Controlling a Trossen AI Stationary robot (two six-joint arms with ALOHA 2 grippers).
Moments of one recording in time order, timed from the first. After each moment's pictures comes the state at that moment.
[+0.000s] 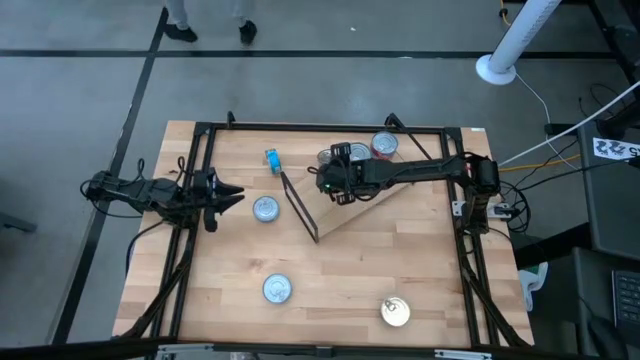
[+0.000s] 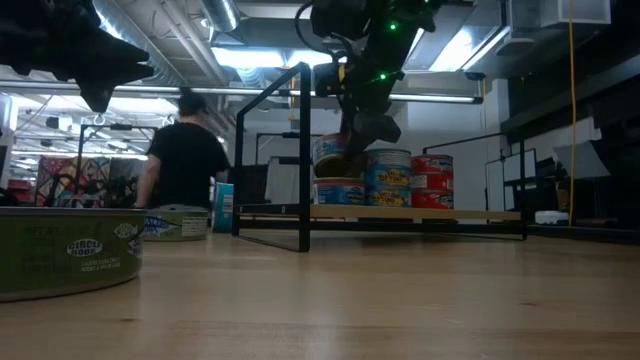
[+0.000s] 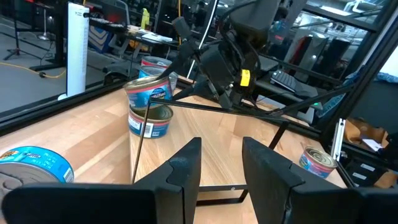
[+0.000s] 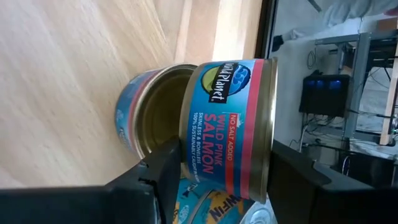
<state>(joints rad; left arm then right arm) -0.25 0.02 0.21 -0.25 -0.48 -0.34 -0.07 1.89 1.51 -0.69 0.60 -0.48</state>
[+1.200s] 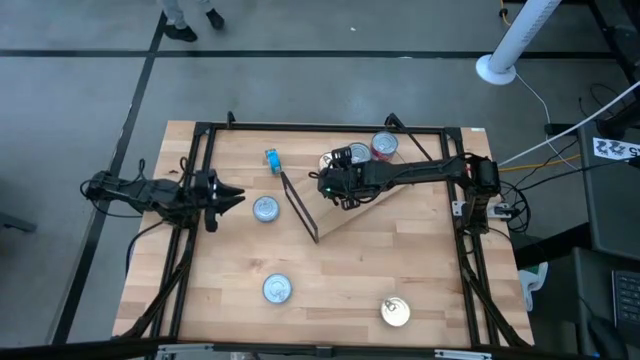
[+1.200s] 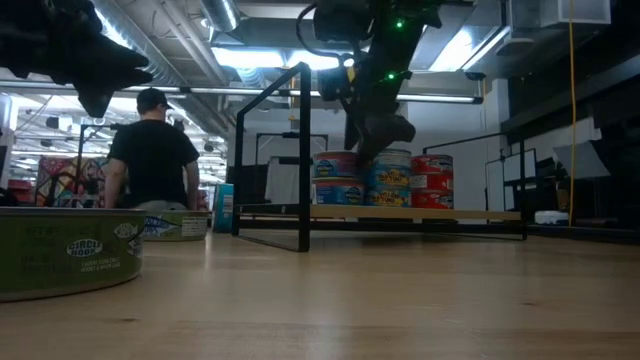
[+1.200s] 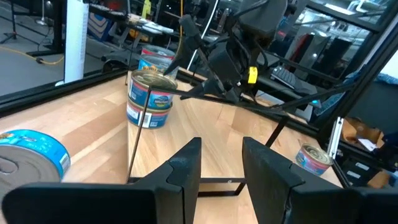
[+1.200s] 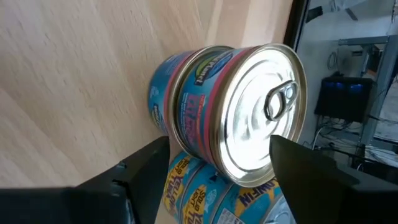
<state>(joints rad) -0.25 0.03 0.20 -0.28 -0.48 -0.41 -0.07 1.89 1.51 -0.77 0.56 -0.48</state>
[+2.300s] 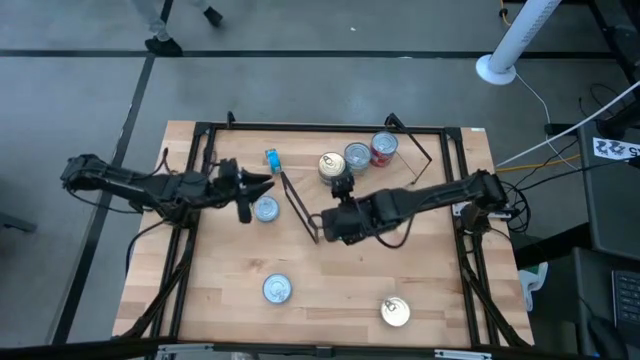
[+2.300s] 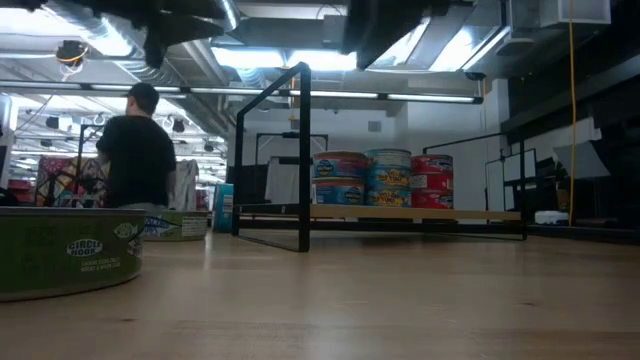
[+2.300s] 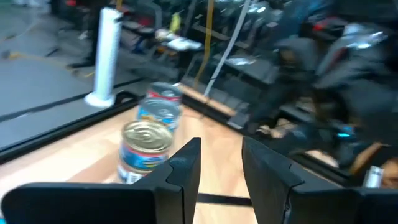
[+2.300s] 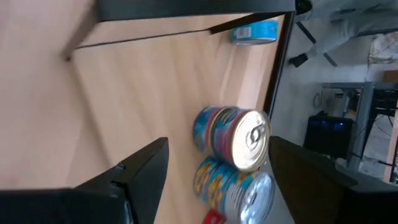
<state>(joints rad) -0.16 0.75 0.52 0.13 -0.54 -0.40 0.25 1.89 1.86 -1.15 0.62 -0.28</state>
